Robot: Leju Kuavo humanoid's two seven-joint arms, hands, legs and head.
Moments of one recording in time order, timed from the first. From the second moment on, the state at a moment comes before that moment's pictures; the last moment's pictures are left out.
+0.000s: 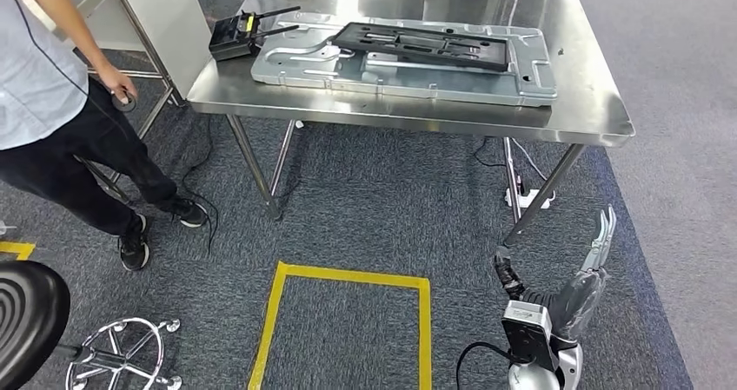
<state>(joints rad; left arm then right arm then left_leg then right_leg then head) -0.11 -0.12 -0.24 -0.19 -1.43 0.05 -0.27 0.04 0.12 0.07 -1.62 0.43 -0.70 -0.55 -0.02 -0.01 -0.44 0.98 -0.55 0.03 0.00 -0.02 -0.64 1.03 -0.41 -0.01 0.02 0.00</state>
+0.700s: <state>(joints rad) -0.11 -0.12 -0.25 -0.19 -1.43 0.05 -0.29 0.05 0.12 0.07 -1.61 0.40 -0.70 -0.59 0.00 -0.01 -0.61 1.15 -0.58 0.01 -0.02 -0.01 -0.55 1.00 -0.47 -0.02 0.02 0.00</state>
